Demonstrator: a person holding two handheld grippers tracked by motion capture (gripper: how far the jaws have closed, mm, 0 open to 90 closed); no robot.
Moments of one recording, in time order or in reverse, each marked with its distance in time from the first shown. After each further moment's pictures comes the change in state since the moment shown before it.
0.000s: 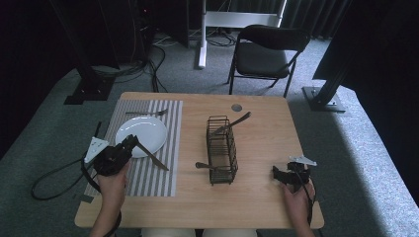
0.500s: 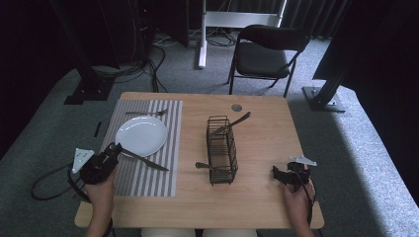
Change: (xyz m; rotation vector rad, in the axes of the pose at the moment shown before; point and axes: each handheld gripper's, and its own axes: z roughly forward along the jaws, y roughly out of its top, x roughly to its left) left arm 0.045 -0.032 -0.016 -0.021 0.168 -0.026; right arm 0.000 0.000 0.000 -0.001 -0.002 0.003
